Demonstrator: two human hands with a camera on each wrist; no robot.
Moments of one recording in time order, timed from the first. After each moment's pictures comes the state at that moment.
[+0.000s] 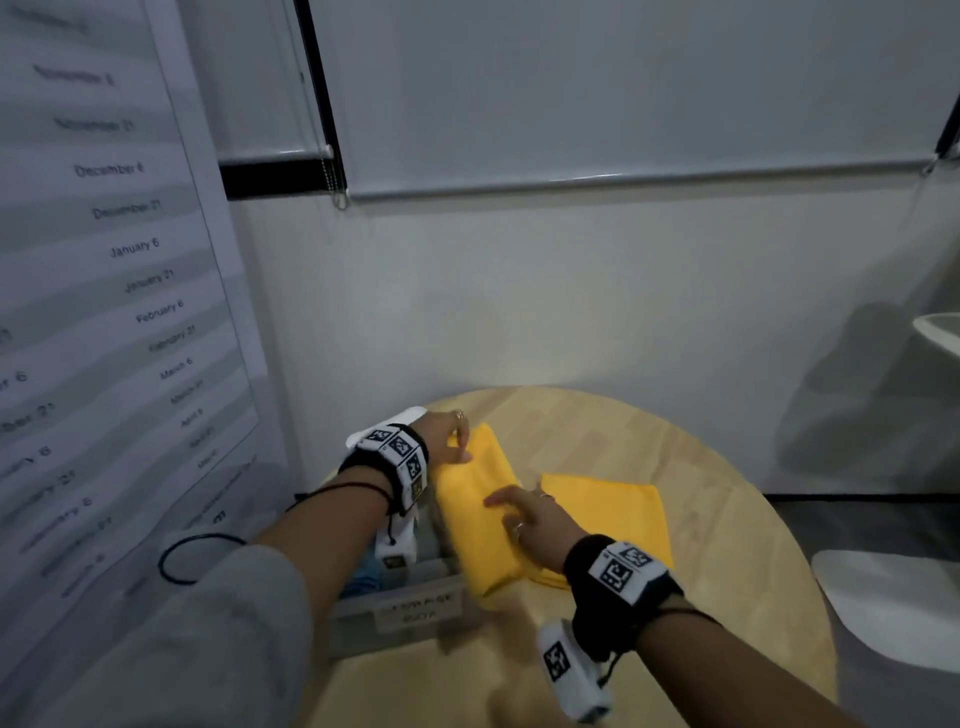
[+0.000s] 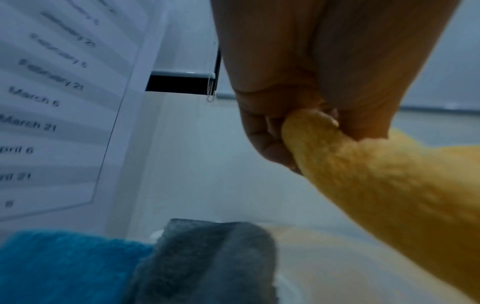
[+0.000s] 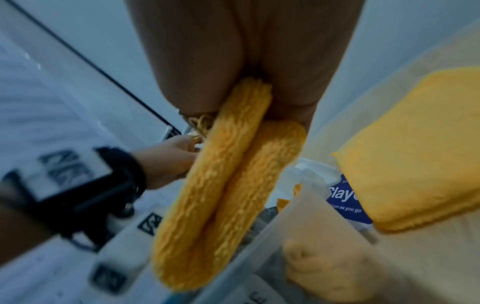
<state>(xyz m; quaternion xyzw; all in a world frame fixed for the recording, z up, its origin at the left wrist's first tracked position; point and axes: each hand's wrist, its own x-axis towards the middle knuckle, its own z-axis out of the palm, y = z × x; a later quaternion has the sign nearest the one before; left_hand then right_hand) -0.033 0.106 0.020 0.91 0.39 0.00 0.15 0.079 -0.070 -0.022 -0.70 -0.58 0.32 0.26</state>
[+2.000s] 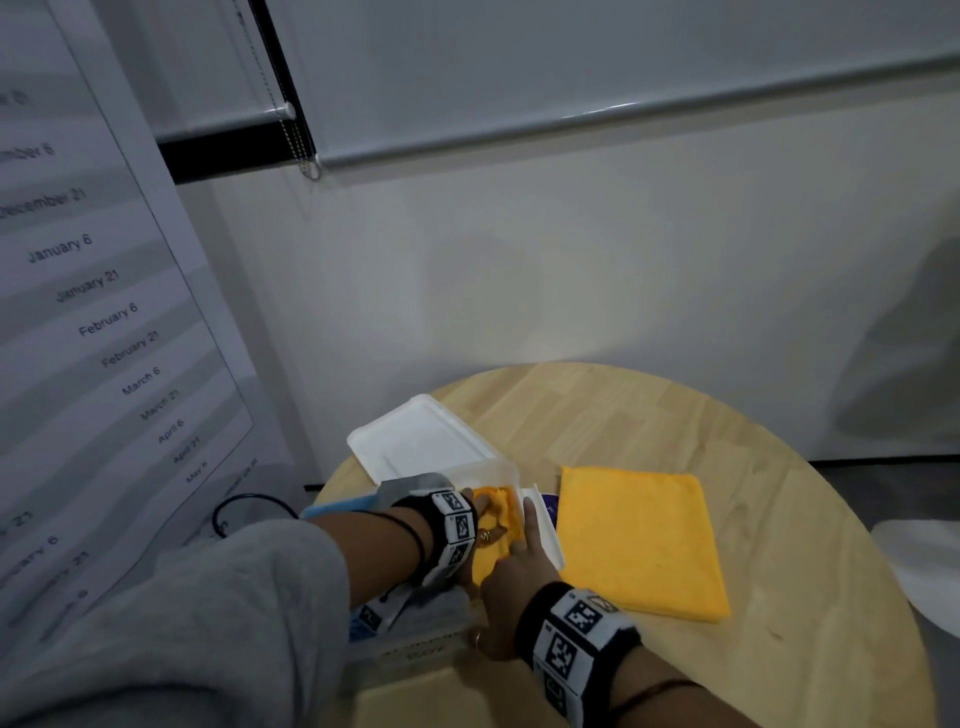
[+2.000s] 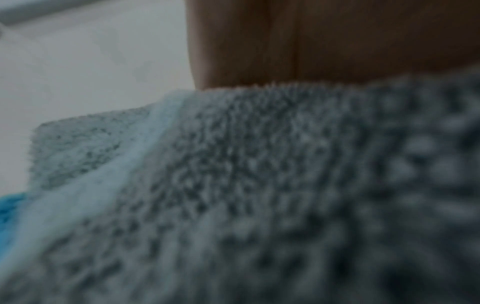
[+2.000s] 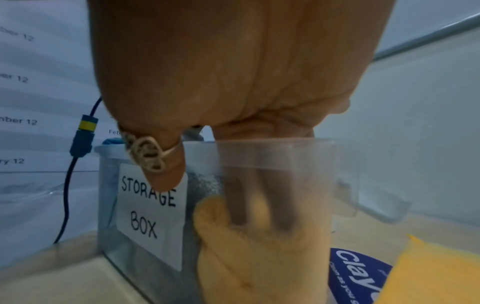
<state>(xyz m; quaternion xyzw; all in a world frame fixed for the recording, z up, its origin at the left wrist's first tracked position) -0.006 0.099 -0.069 0.86 0.19 -0.44 -0.19 0.045 -0.046 -0.018 -0.62 -0.74 0.09 -0.22</state>
